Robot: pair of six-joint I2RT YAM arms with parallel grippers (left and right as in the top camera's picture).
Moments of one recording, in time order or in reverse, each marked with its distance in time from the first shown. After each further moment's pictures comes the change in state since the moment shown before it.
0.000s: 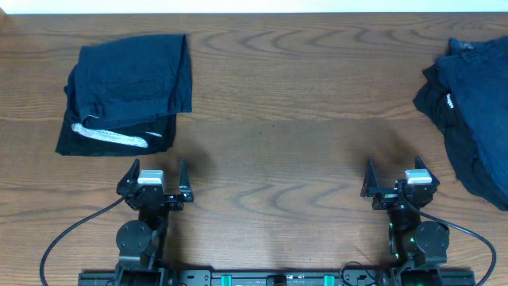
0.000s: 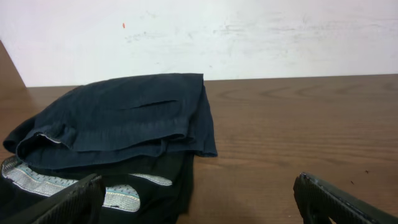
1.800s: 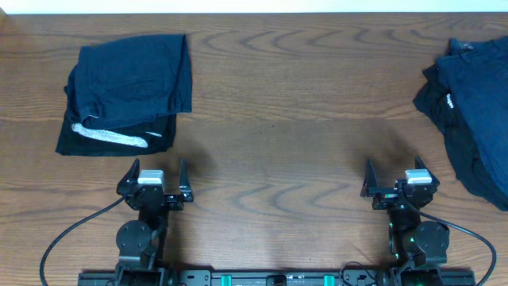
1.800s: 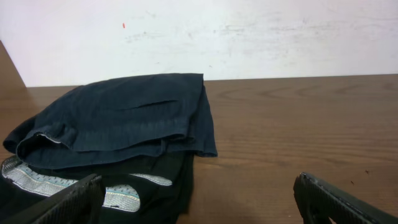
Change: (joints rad) left arm 0.000 0.000 0.000 0.000 0.000 0.000; right arm 0.000 0.000 0.000 0.000 0.000 0.000
